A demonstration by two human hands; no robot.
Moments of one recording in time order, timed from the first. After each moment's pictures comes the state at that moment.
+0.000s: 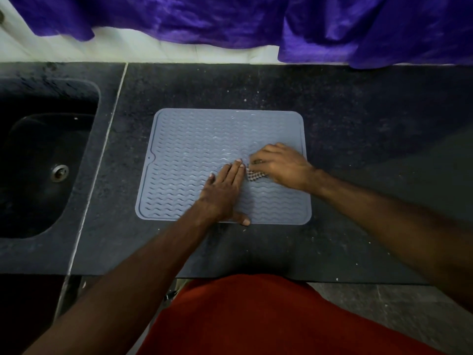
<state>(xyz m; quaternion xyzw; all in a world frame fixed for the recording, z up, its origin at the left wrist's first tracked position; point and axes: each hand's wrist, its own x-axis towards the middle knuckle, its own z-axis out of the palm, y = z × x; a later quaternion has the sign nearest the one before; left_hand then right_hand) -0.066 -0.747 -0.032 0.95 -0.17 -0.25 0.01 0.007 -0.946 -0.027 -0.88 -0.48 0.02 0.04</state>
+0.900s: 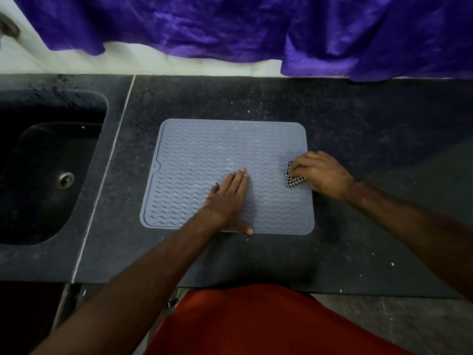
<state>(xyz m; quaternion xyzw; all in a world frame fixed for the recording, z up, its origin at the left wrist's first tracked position) -0.065 -0.747 -0.026 0.95 -0.17 -0.27 0.04 0.009 -1.017 -0.021 -0.91 -0.41 0.03 0.05</state>
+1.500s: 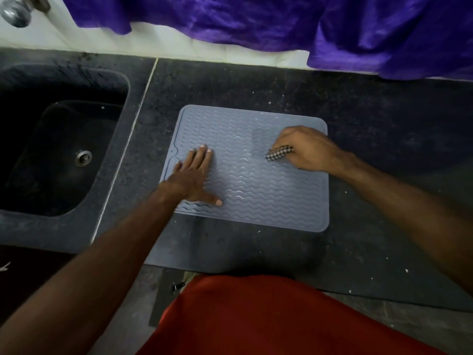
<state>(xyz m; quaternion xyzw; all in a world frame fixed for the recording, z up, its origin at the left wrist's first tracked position) -0.044 -0.637 -0.031 0.95 -0.05 -0.29 0.07 0.044 -0.933 0.008 -0.91 -0.35 0.12 0.17</state>
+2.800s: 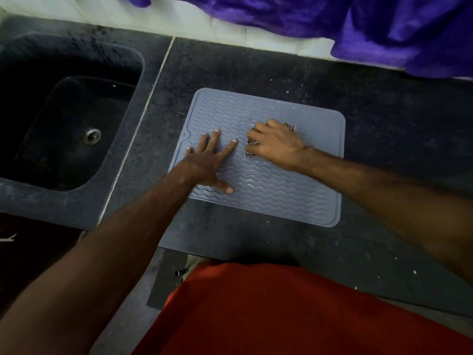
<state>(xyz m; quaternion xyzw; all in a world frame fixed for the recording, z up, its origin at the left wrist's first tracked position) -0.039 -0.643 -0.029 0.94 -0.06 -0.33 0.04 0.030 -0.848 -0.009 -0.81 -0.56 -0.04 -0.17</state>
